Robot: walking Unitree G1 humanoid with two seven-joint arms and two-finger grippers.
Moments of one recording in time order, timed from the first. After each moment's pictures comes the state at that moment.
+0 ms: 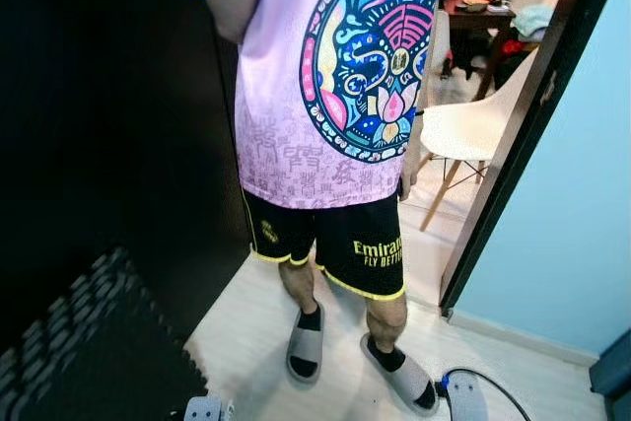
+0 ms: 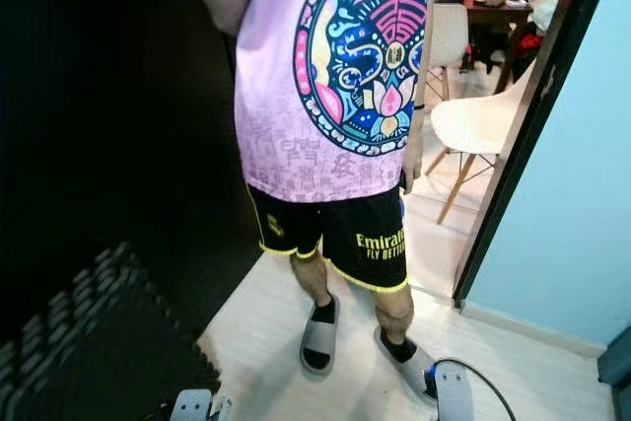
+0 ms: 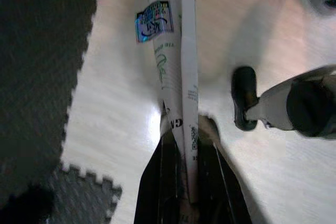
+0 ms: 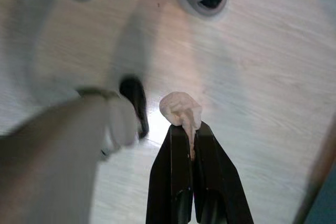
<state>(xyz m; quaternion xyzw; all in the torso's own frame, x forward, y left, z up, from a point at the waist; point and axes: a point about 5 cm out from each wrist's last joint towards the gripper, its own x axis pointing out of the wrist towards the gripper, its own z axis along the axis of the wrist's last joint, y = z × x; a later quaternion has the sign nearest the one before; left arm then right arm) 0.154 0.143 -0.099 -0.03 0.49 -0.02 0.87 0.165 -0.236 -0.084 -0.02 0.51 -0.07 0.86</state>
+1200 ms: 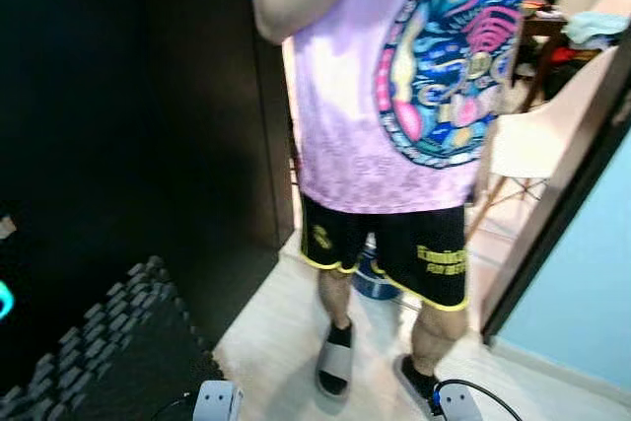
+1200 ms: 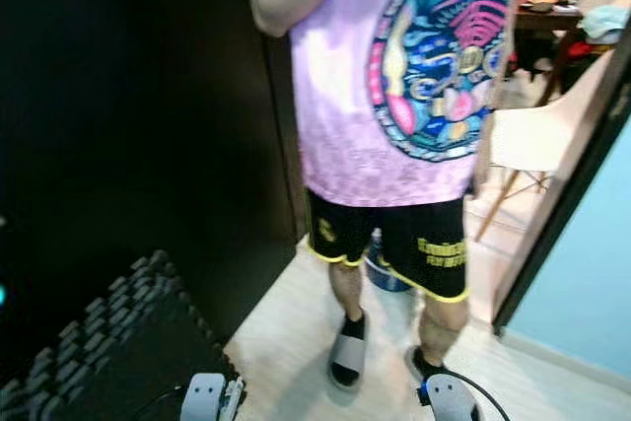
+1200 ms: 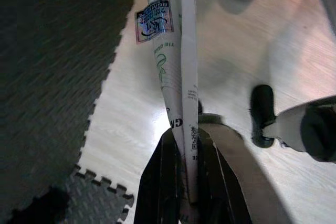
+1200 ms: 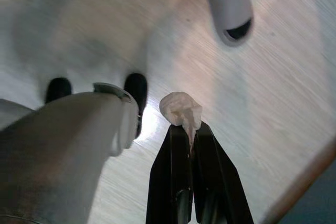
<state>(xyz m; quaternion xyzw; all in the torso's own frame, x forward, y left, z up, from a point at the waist) 0.164 0.142 -0.096 -0.01 0.49 -0.01 0.87 0.161 -0.234 -0.086 -0.11 0.53 -0.01 0.84</state>
